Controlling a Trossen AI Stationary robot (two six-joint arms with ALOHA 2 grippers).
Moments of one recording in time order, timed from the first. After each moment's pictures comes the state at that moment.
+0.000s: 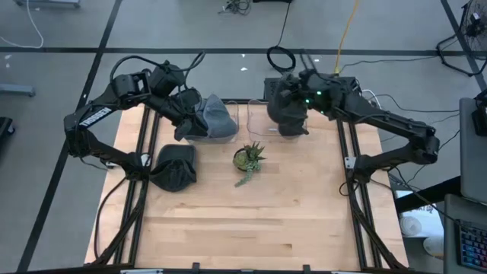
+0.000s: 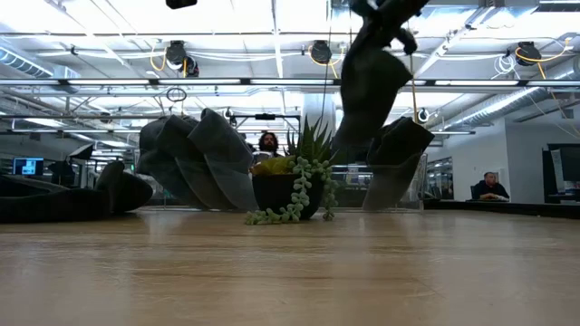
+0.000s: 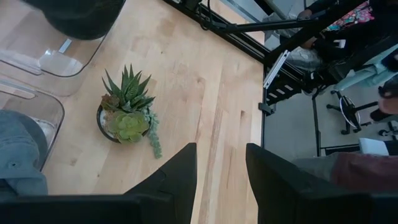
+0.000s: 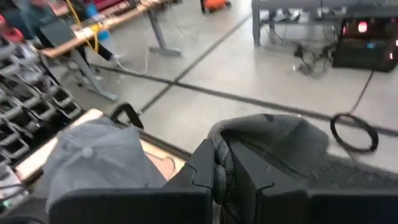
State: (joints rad) left arm 0.38 1.34 1.74 -1.18 0.55 -0.24; right arm -0.42 1.26 1.26 -0.37 0.42 0.42
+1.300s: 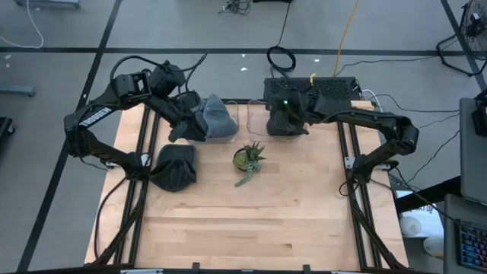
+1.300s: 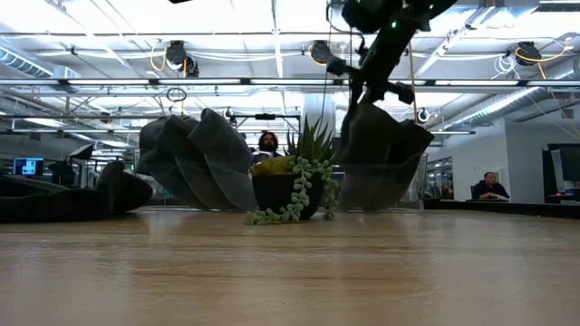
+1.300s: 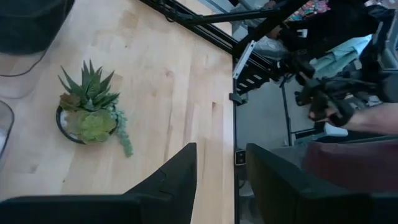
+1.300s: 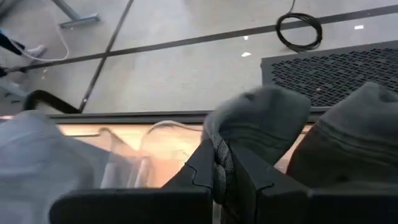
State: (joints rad) left arm 0.38 1.34 1.74 -1.18 0.68 -0.22; right arm -0.44 1.50 1.23 -0.50 0.53 0.93
